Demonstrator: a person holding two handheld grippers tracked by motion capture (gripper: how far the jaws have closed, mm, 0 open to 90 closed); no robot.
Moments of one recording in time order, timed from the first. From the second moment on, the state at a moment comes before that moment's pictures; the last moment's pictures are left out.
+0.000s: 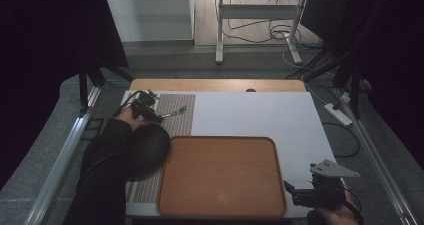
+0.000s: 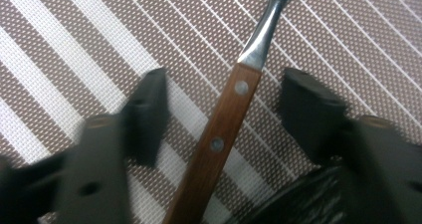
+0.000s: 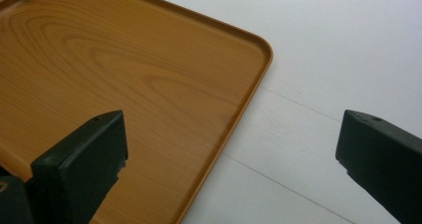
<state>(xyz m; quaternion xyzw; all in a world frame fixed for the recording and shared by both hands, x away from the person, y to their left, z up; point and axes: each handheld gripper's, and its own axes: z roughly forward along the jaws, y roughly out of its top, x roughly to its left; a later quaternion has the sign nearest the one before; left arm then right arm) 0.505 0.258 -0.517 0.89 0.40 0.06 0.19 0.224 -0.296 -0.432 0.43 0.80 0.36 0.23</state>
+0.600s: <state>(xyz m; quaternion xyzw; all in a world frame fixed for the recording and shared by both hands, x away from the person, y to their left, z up) 0.504 0.263 -0.514 0.92 0.34 0.08 0.19 0.225 -0.297 -0.432 0.43 0.80 0.36 0.23</state>
